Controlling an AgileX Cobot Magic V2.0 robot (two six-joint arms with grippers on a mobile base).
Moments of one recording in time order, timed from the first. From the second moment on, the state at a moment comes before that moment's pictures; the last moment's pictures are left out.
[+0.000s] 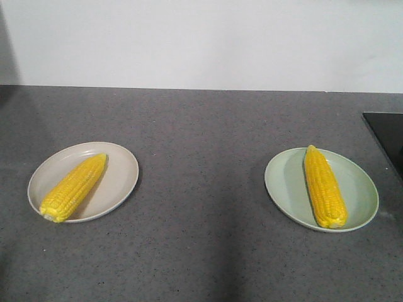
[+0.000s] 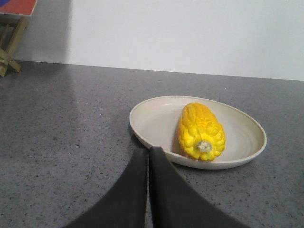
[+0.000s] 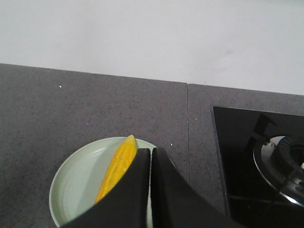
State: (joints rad) left arm -0.01 -0.01 0.03 0.03 0.16 -0.13; right arm 0.06 0.63 -0.74 -0.07 0.53 0.00
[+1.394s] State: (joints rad) left arm -0.01 -0.01 0.03 0.03 0.16 -0.13; right arm 0.06 -0.01 0.03 -0.07 0.13 0.01
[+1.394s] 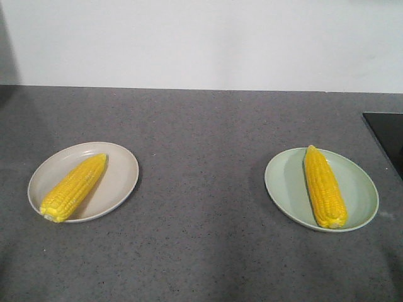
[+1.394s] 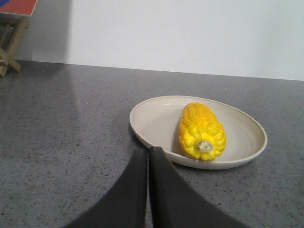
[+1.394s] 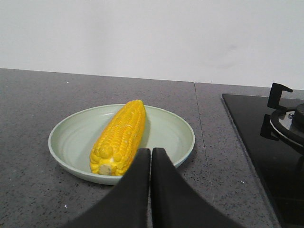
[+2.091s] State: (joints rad) left arm -0.01 -0.01 0.03 0.03 0.16 -0.13; right arm 0.06 -0.01 0.03 -0.07 0.13 0.01
